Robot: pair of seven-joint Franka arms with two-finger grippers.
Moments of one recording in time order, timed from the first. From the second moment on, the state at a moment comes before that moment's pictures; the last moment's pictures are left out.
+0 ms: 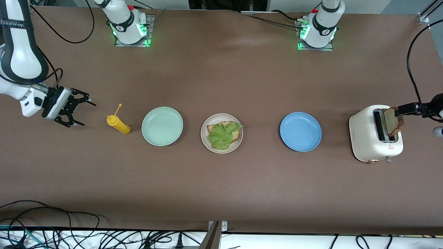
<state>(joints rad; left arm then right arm) 0.14 0.32 0.07 -1.49 -0.01 1.63 0.22 0.02 0.13 -0.25 -2.14 0.61 2.16 -1.61</state>
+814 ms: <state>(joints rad) 0.21 0.25 0.07 -1.83 0.00 1.99 0.33 0.03 0.04 -0.17 -1.89 0.15 1.85 -0.61</state>
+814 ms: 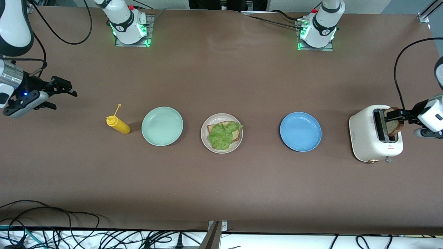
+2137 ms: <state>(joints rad) 0.24 0.23 0.07 -1.75 0.01 1.91 0.52 0.03 0.01 -0.14 -1.63 0.09 1.63 -0.02</state>
